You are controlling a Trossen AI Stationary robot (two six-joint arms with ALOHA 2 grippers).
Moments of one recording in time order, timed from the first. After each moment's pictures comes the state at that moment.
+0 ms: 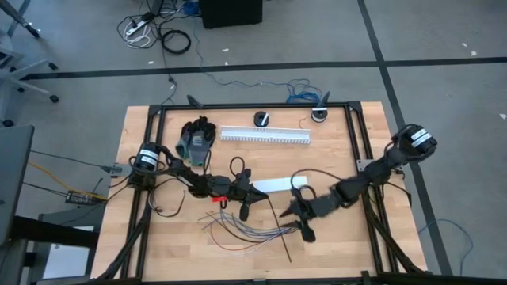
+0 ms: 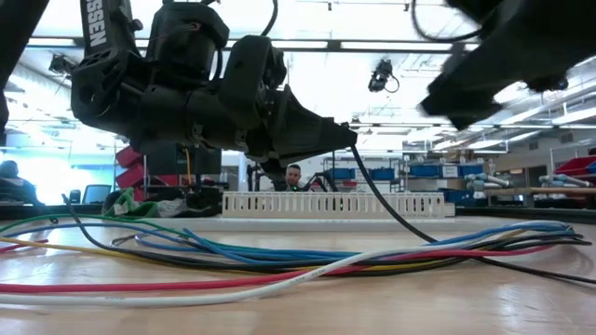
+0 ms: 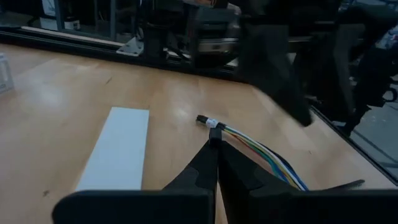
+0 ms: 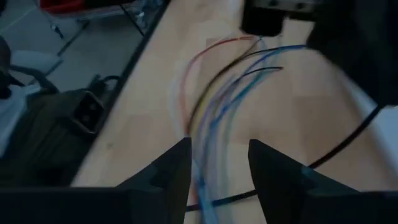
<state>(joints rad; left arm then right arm) -0.19 2.03 0.71 1.23 -0.10 -0.22 0.56 1.51 0.60 0.45 0.27 0.37</state>
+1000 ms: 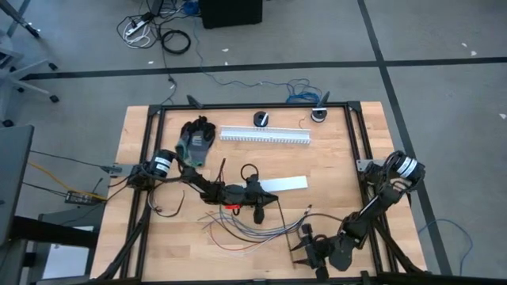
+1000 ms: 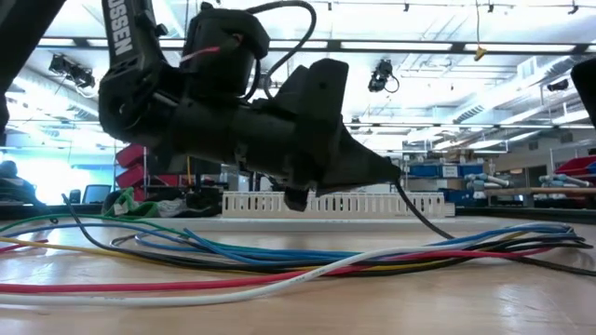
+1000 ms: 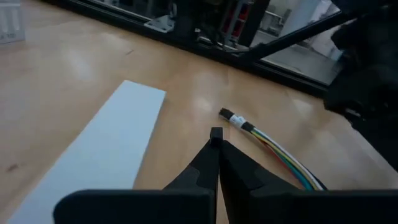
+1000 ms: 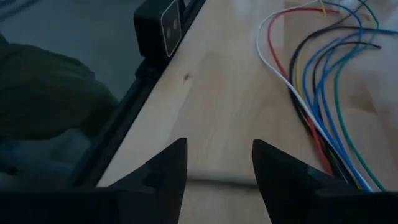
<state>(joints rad) -0.23 2.18 0.91 1.11 -0.28 -0.39 0.94 1.86 0.77 0.49 0.62 0.32</state>
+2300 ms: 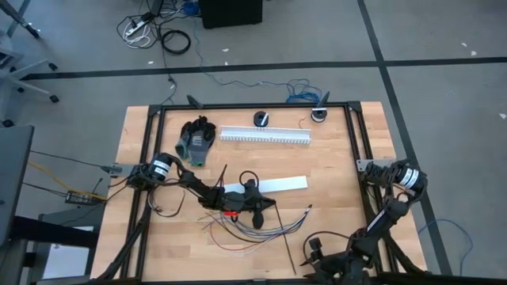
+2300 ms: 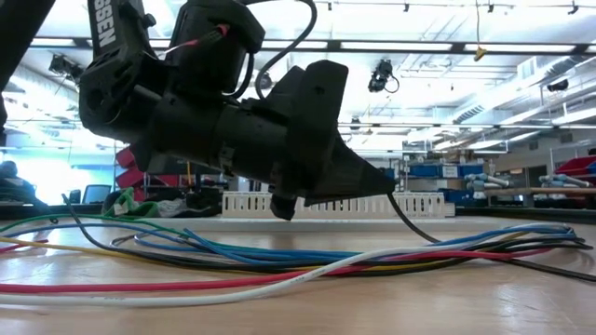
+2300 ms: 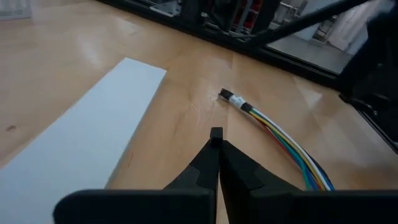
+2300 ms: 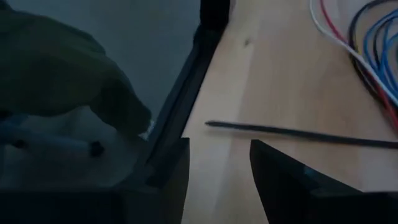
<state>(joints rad) -0.28 2.18 0.91 1.06 -0.38 -0.43 1.09 1.95 0.93 0.25 0.67 0.47</state>
